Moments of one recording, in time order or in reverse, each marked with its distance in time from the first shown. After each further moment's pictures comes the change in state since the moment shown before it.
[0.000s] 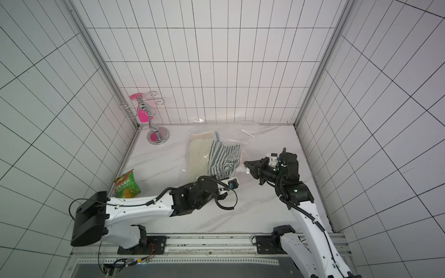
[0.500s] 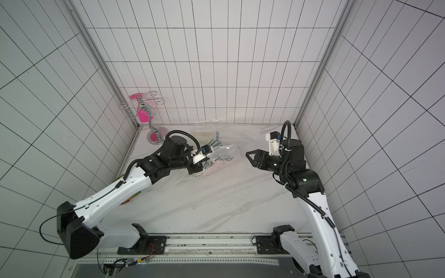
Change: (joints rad) left arm 0.512 -0.085 0.319 -0.551 0.687 0.090; right arm 0.029 0.108 0.355 -0.382 0.240 -1.009
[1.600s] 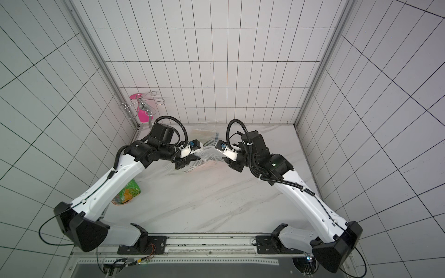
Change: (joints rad) left arm 0.176 0.052 0.195 -0.358 0.307 0.231; right arm 0.428 0.272 0.175 0.066 0.282 -1.054
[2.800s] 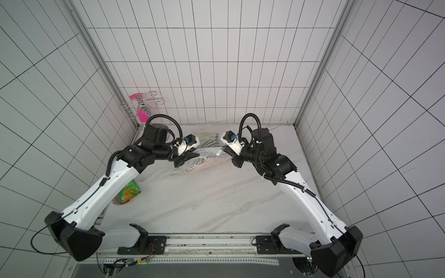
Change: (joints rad) left arm 0.008 -0.100 -0.047 0.152 -0.009 -0.205; right arm -0.110 -0.033 -0.081 0.226 -0.277 0.232
